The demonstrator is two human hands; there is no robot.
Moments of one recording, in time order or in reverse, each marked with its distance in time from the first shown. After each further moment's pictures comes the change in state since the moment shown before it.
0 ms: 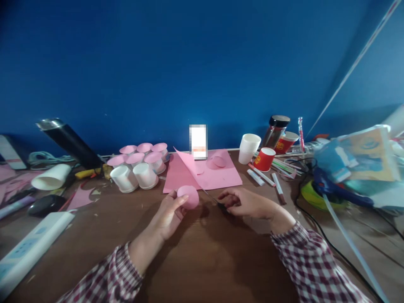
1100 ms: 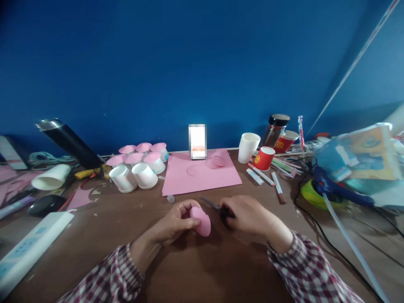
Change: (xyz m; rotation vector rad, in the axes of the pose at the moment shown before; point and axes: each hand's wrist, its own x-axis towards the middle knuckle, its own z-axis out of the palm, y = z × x) left_hand -0.011 -0.009 -0.007 0.296 -0.436 -0.175; right_hand -0.018 -0.017 0.024 -0.685 0.152 -0.066
